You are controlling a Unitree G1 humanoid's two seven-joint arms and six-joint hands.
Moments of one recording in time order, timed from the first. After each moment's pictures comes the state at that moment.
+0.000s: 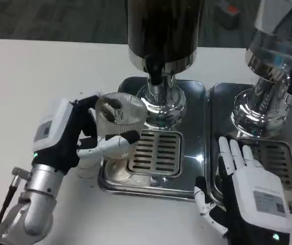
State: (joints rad) left arm -0.46 0.38 -0.26 1.08 0.58 -0.84 0.57; right arm 0.36 -0.13 0.45 -0.24 -1.09 0.28 -0.33
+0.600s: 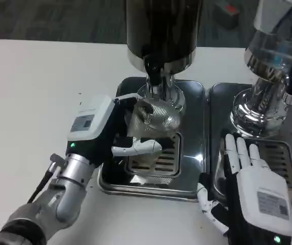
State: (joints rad) left arm -0.62 0.29 -0.43 1.23 0.72 -0.73 0.69; right arm 0.38 -0.08 0.46 -0.24 -1.10 0.32 -0.38
